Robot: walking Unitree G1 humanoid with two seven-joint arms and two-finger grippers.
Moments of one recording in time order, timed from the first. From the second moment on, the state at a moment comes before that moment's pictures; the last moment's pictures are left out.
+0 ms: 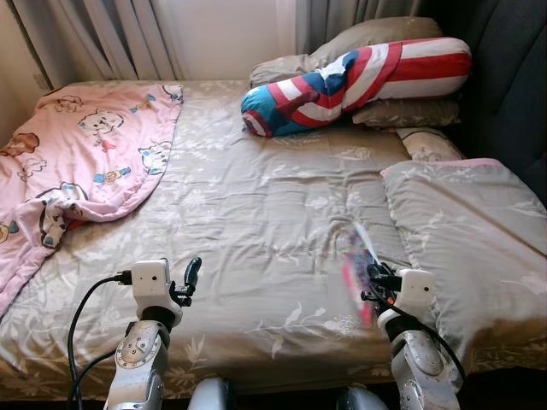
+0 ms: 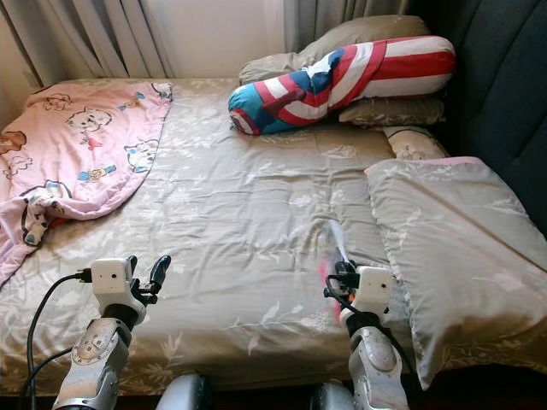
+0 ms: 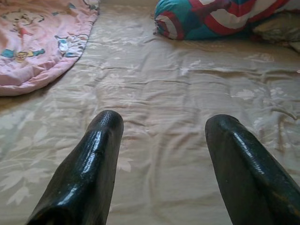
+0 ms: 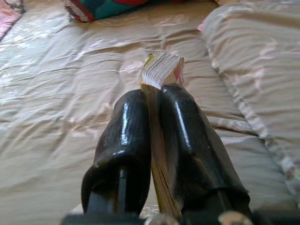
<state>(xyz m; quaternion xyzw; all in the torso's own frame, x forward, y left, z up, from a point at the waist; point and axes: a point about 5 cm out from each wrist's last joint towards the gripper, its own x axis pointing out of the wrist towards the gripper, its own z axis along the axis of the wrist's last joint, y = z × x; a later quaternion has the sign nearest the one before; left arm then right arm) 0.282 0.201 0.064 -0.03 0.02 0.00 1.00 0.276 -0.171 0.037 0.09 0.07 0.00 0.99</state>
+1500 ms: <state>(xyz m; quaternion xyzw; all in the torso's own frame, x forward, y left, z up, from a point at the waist) 0.261 0.213 0.068 -0.01 0.02 0.01 1.00 0.333 -0.177 0.052 0.29 0.08 -0.07 0.95</state>
